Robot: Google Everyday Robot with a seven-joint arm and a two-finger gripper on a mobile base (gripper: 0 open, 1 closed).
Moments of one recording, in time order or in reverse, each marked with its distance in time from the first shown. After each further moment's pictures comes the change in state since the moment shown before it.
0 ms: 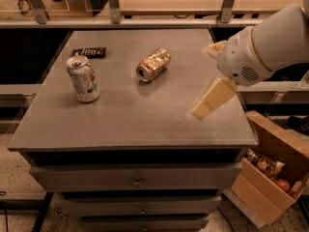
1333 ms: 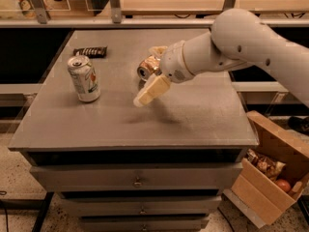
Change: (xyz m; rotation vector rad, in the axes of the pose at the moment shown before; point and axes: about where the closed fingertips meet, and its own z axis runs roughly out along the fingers) arm -0.063 -0.052 0.155 -0.058 -0.276 -0.073
